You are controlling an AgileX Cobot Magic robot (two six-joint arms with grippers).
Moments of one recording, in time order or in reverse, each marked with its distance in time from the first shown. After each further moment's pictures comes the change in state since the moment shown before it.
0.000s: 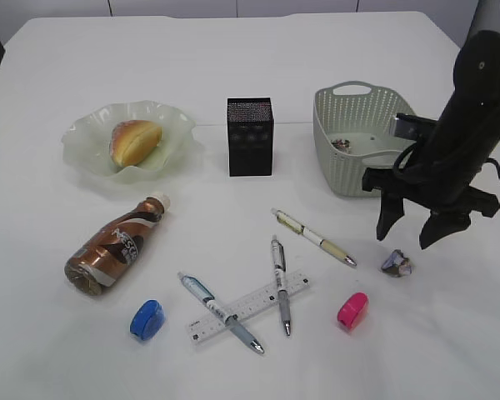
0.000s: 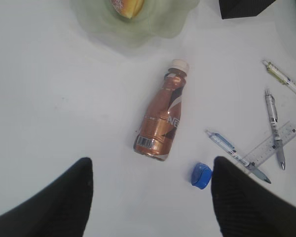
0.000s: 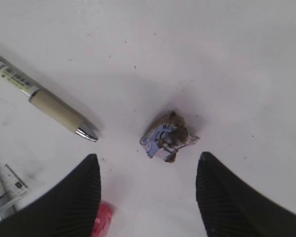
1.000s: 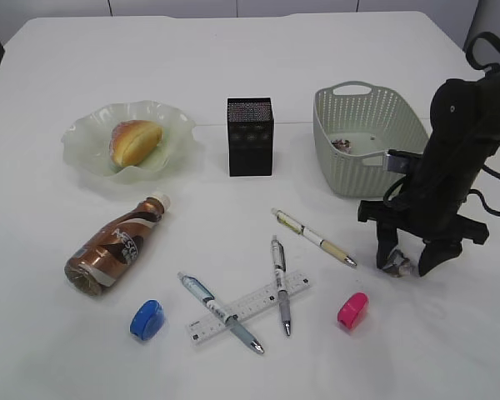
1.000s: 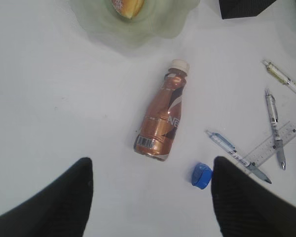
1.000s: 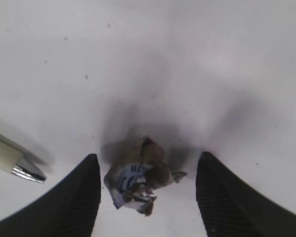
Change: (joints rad) left arm 0.000 0.000 0.000 0.000 0.000 0.000; right arm 0.000 0.138 0.000 -0.040 -0.041 0.049
